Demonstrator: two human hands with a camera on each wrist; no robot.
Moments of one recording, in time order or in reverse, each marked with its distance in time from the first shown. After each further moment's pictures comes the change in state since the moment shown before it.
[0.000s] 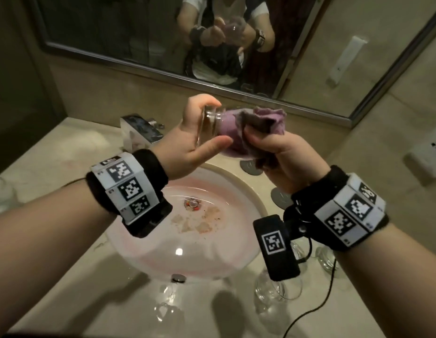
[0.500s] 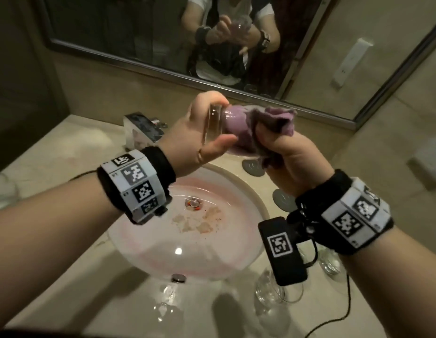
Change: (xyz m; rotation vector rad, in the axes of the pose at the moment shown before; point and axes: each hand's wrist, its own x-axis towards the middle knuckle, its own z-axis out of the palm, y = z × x) left_hand 0.005 0.008 0.000 0.116 0.075 0.057; right_hand -0.003 0.001 0.003 0.007 -0.015 -0.099
